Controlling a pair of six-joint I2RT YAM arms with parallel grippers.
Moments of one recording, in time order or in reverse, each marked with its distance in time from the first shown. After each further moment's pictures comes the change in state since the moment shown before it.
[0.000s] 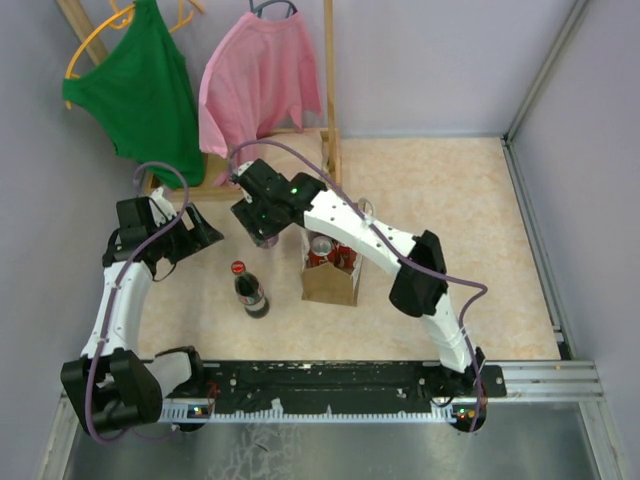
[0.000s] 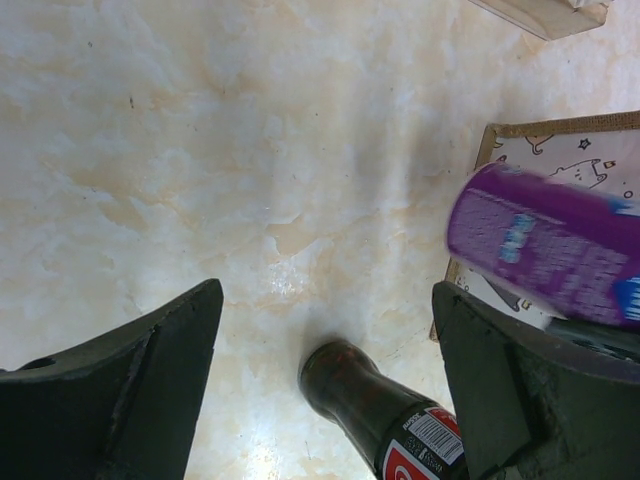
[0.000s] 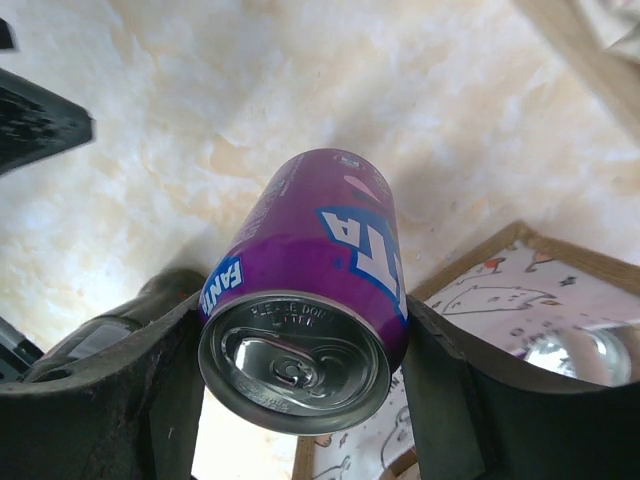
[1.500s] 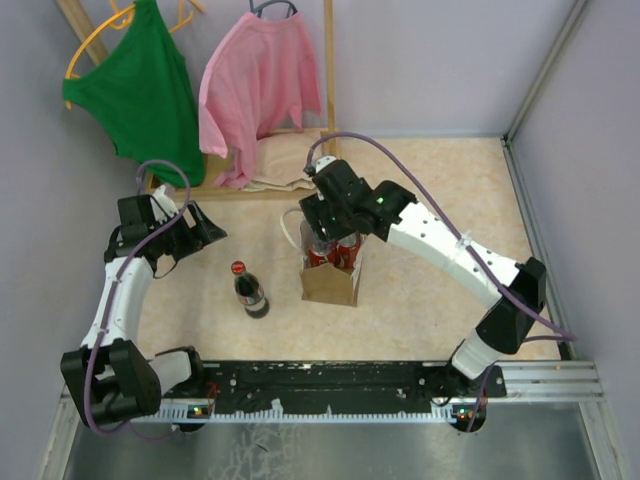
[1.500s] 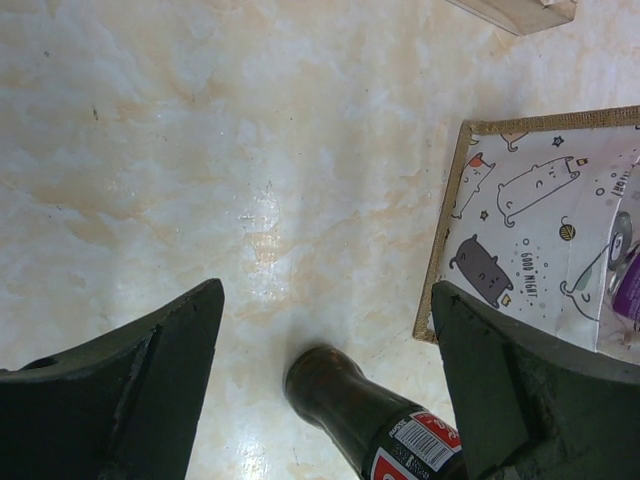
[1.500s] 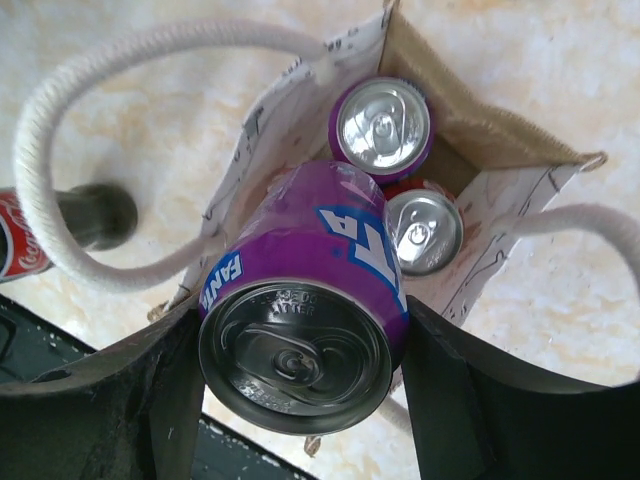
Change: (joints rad) left arm 0.002 0.042 0.005 0.037 0.062 -0.003; right arm -0.122 -0.614 -0.620 0.112 0.076 0.087
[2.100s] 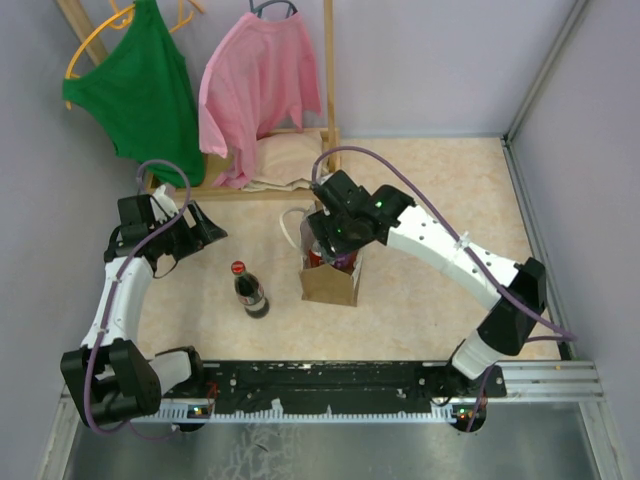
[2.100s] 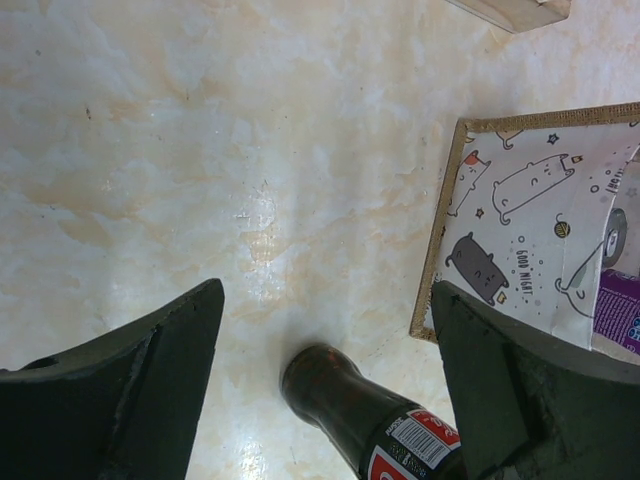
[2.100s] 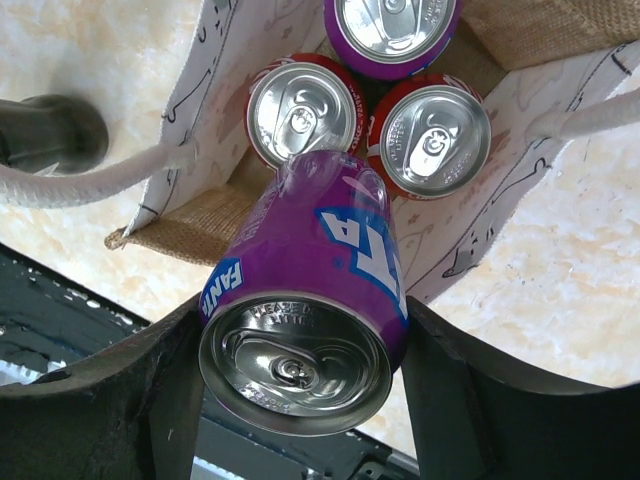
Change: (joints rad) left arm 0.000 0.000 0.001 0.000 0.011 0.000; right arm 0.002 -0.006 -0.057 -0.144 -0.045 0.045
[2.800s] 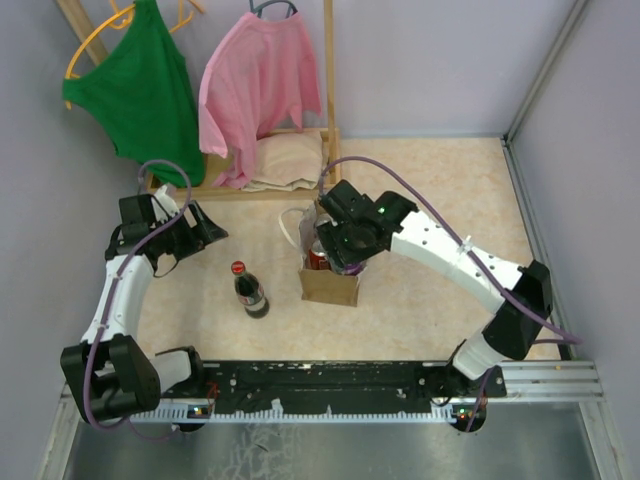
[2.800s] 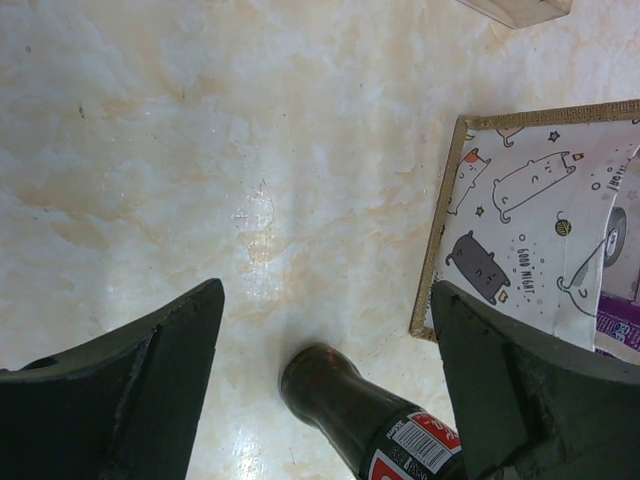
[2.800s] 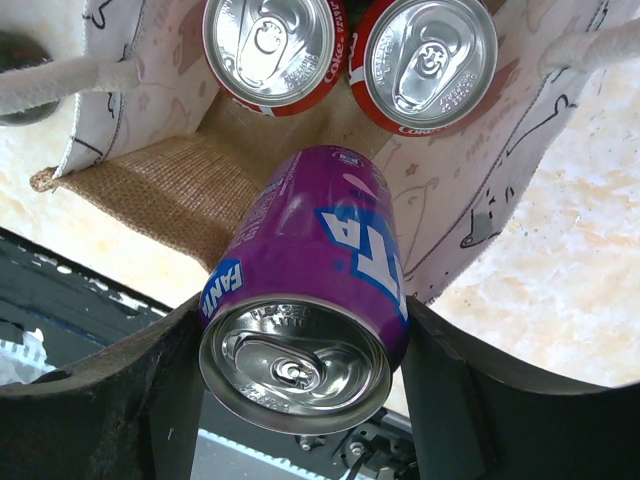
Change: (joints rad) left arm 0.000 0.017 0.000 0.005 0.011 0.000; right arm 0.000 -0.037 -0.072 -0.063 -0.004 0.024
